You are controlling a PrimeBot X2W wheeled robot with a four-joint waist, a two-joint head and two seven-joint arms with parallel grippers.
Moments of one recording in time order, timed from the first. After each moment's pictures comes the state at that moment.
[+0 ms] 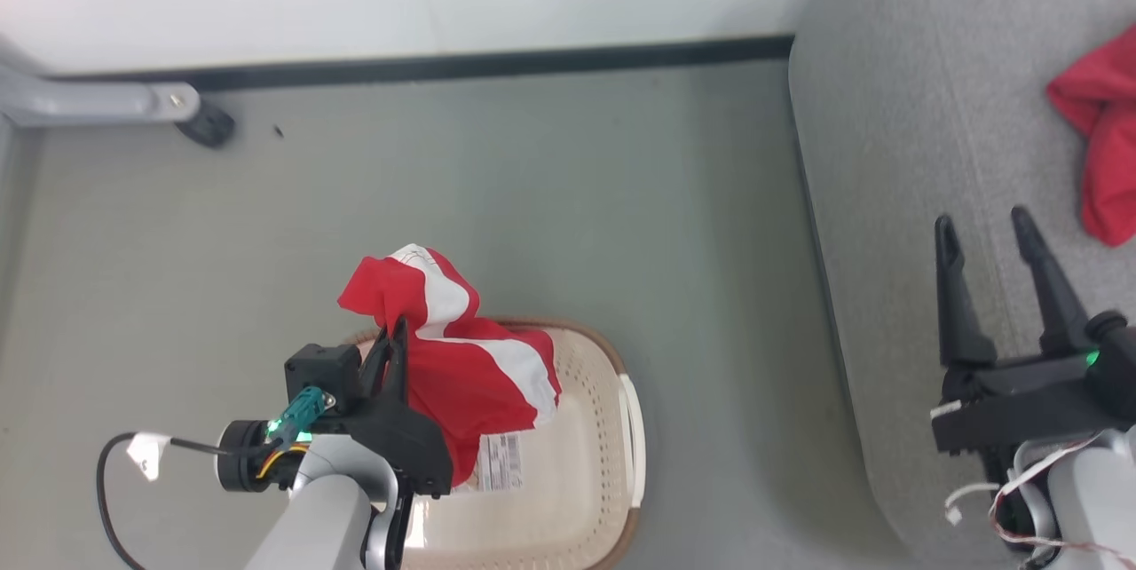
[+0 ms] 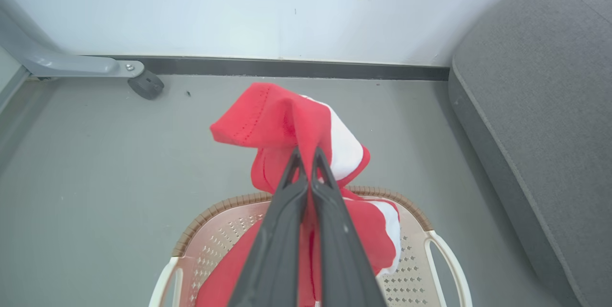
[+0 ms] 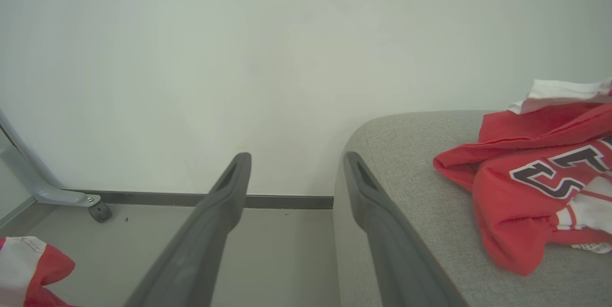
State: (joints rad) left arm -0.57 0.03 -0.36 0.83 -0.47 0.07 -0.25; right arm -0.37 -0.23 0.10 0.18 0.26 0.05 -0.23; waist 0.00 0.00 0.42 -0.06
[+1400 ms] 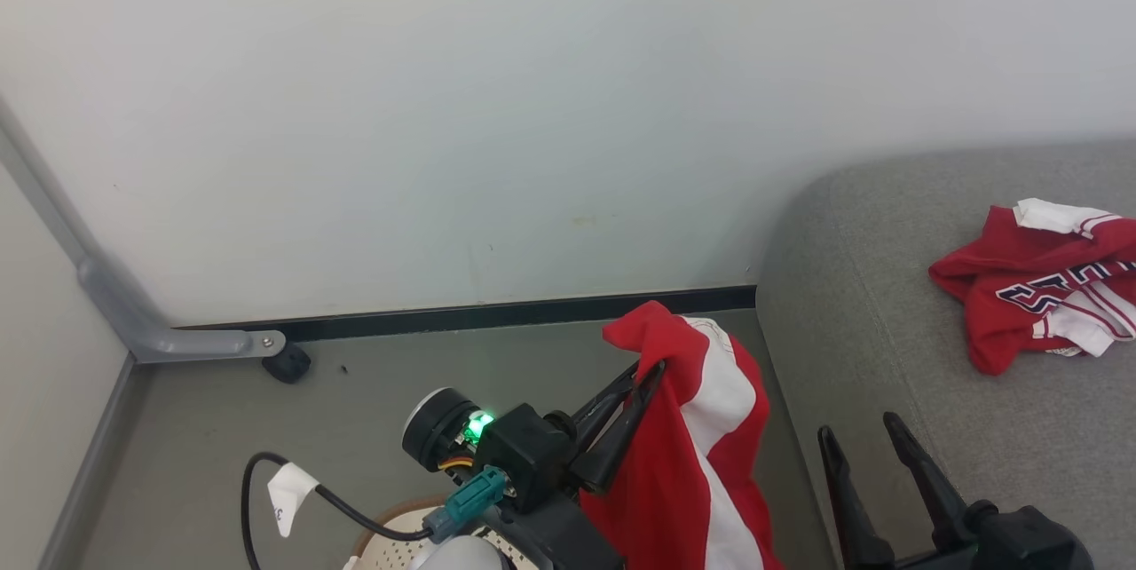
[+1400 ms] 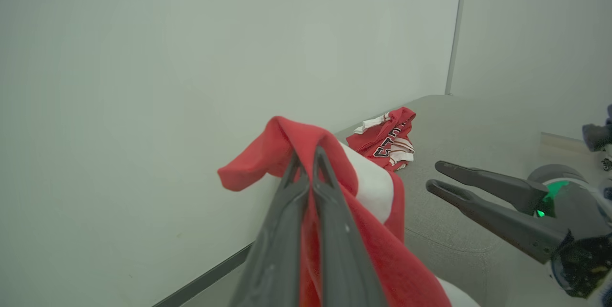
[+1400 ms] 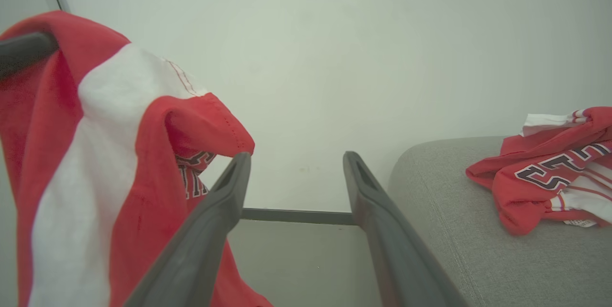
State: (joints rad) left arm -0.42 0.05 -0.67 0.25 -0.38 -0.11 -0.17; right arm -0.02 -0.15 0.22 0.08 0.25 0.05 -0.21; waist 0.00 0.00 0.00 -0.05
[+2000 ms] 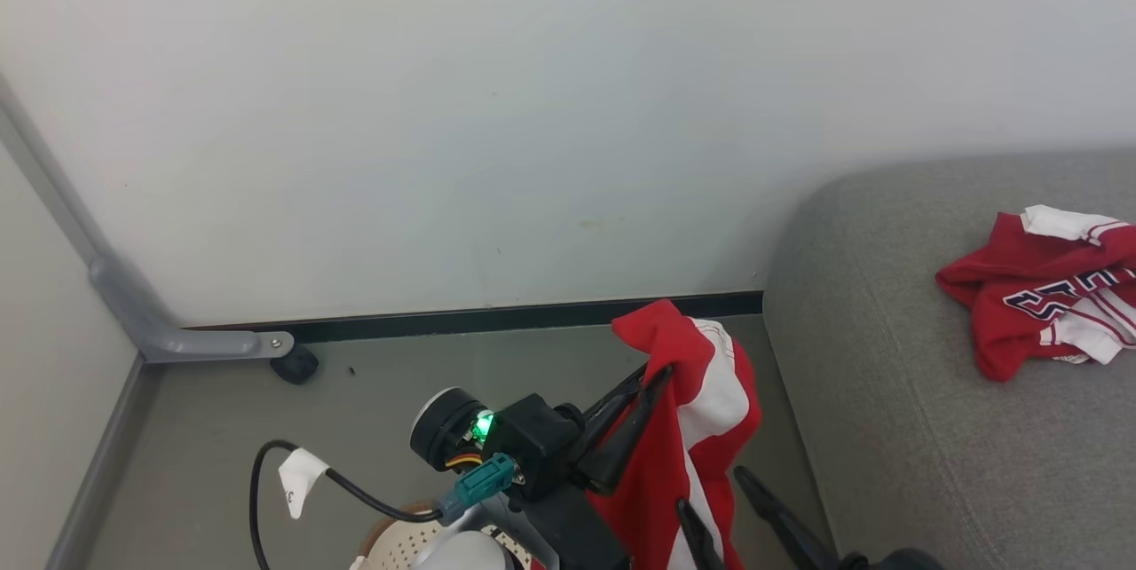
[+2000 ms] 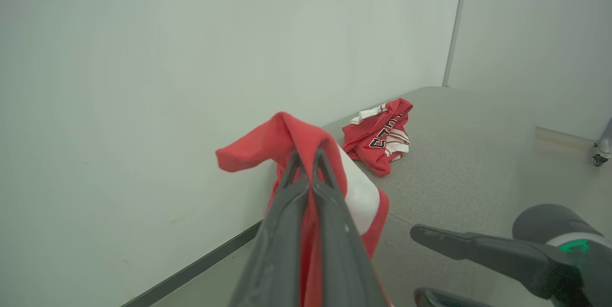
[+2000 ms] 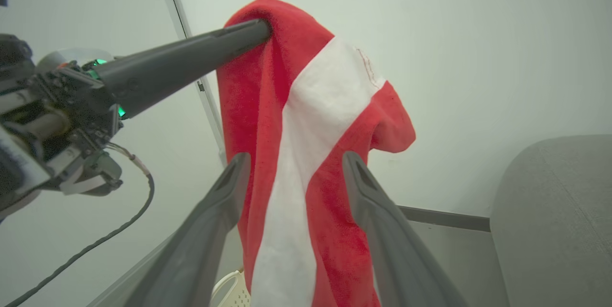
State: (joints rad) left arm -0.43 0.05 -0.69 0.24 -0.42 -0.10 -0.11; right arm 0.03 -0.10 0.41 -0.03 0.25 0.09 -0.16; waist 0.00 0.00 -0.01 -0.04
